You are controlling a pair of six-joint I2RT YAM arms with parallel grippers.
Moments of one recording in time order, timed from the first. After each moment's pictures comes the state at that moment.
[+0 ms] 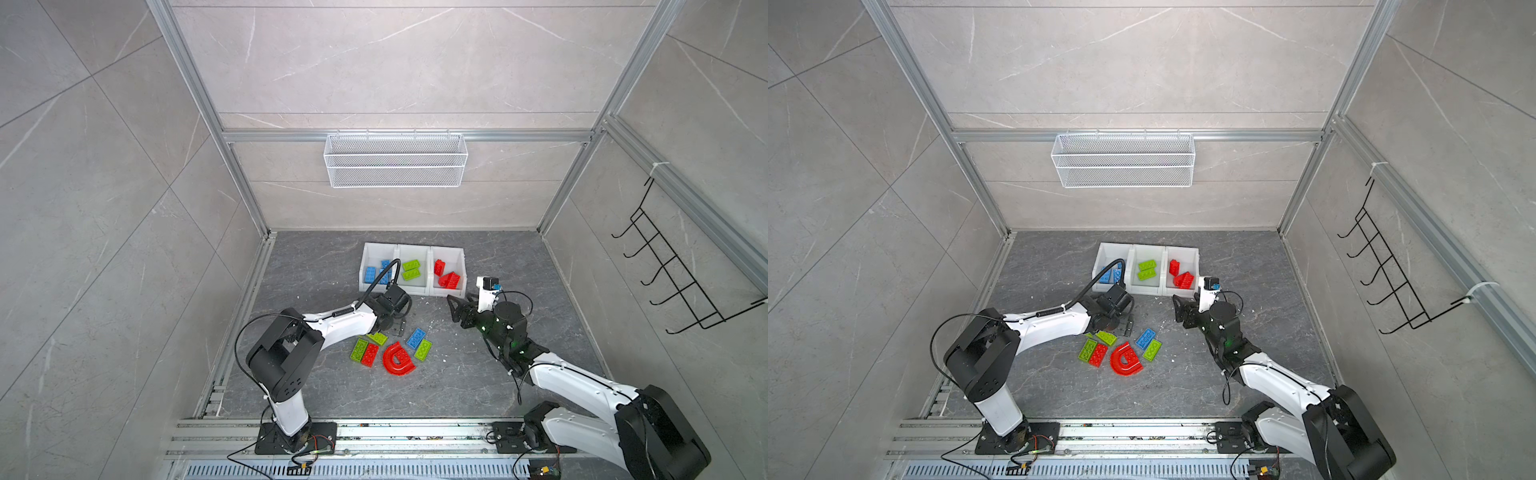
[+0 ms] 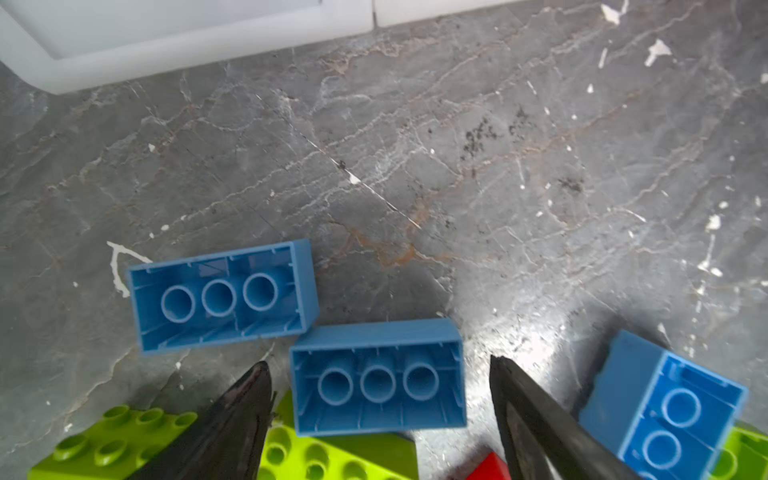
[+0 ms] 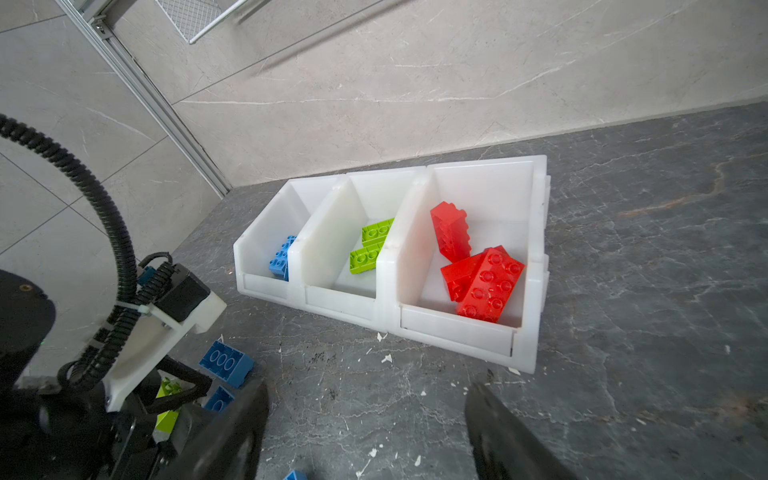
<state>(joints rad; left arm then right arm) -0.77 1.75 1.07 -0.49 -0.23 -0.44 0.48 1.14 0.40 0.49 0.01 0.37</state>
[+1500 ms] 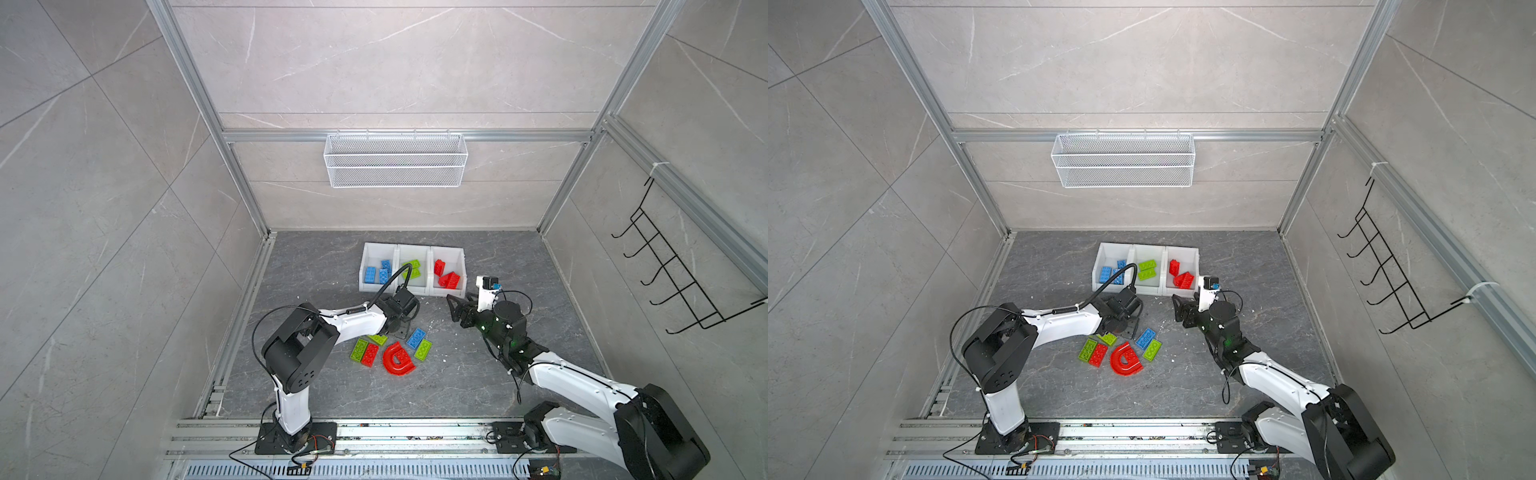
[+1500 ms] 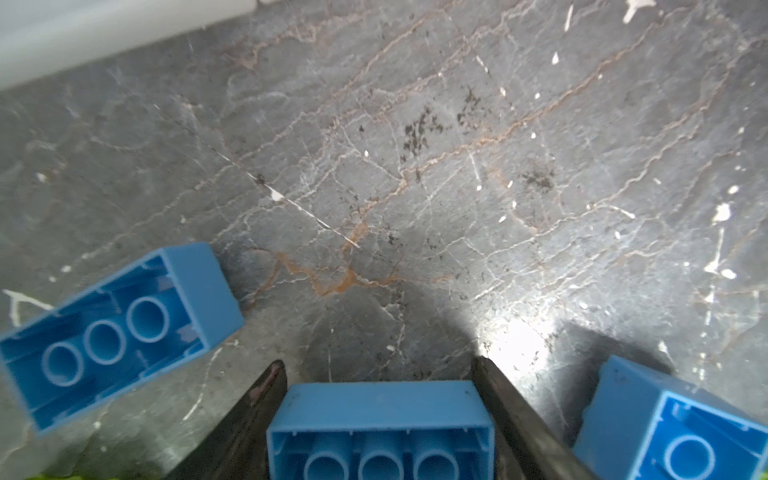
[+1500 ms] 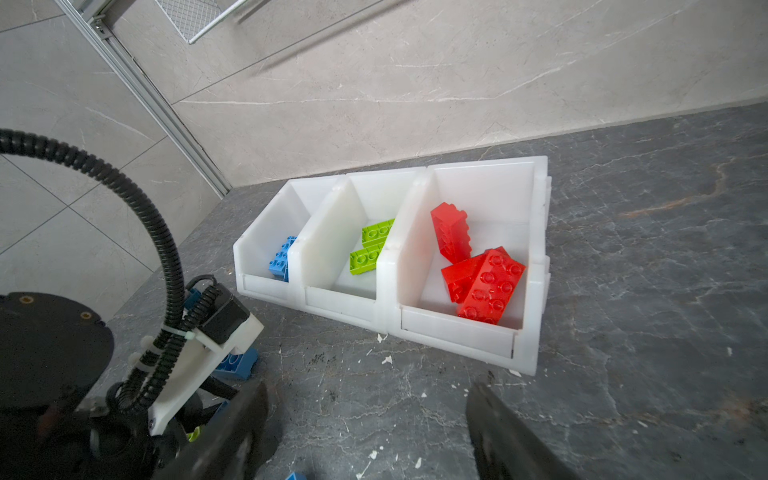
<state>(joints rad) -0.82 1.84 1.12 -0.46 -0.23 -0.39 0.48 1.14 0.40 0.49 0.01 0.37</state>
